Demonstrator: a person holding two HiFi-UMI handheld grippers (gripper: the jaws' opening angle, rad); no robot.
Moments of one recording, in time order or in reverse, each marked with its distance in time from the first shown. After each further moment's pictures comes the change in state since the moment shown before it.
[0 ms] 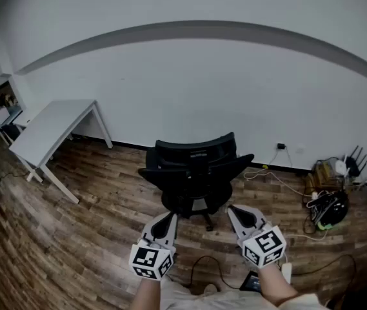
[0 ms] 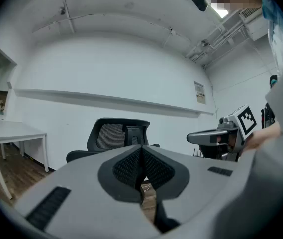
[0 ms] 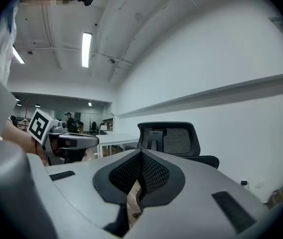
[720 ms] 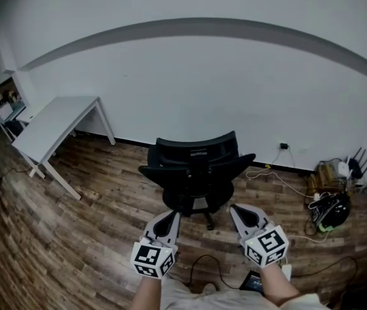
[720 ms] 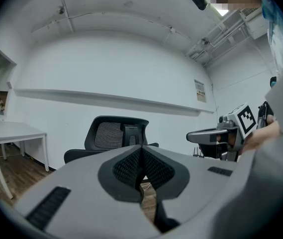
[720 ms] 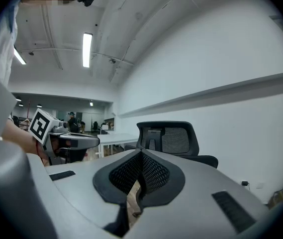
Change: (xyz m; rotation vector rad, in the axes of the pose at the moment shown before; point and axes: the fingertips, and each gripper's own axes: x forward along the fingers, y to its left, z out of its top) left arm 0.014 -0.006 -0.002 0.014 0.006 0.002; right arm 0.001 -0.014 -0.001 -0.006 -0.011 0.016
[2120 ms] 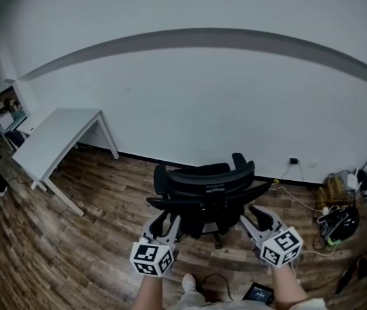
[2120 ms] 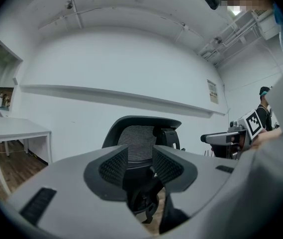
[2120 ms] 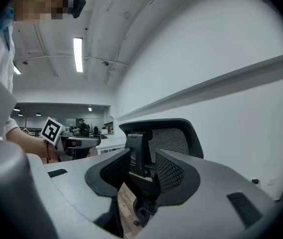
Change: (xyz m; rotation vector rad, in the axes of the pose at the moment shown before) left arm 0.075 0.116 0.012 -0.049 0.005 0.065; right arm 0.083 -0.067 0.004 0.075 -0.017 0.020
